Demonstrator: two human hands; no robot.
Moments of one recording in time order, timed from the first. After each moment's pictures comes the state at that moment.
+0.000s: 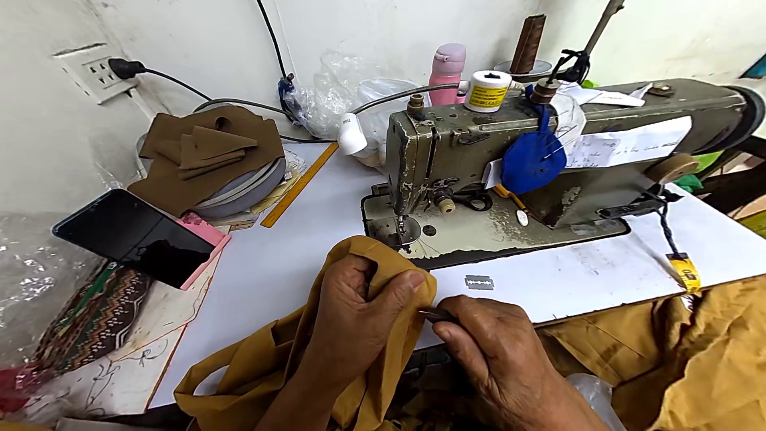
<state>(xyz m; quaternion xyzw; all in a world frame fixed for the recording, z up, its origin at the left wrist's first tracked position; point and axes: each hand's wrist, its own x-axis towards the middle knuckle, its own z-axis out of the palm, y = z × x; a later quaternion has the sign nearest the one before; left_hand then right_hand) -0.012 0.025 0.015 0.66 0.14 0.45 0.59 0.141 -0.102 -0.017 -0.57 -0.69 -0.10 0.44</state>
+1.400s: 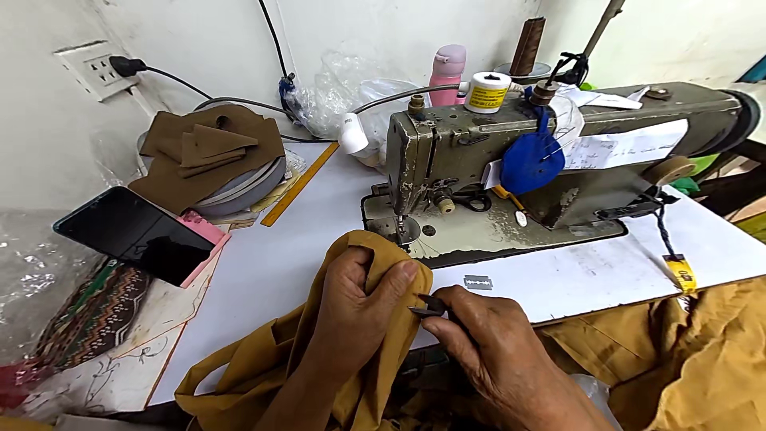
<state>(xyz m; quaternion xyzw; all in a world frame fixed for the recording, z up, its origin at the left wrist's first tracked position) -0.010 0.025 0.015 0.65 0.17 0.44 0.59 0.140 -0.098 -0.008 -0.59 -0.69 -0.08 0.42</state>
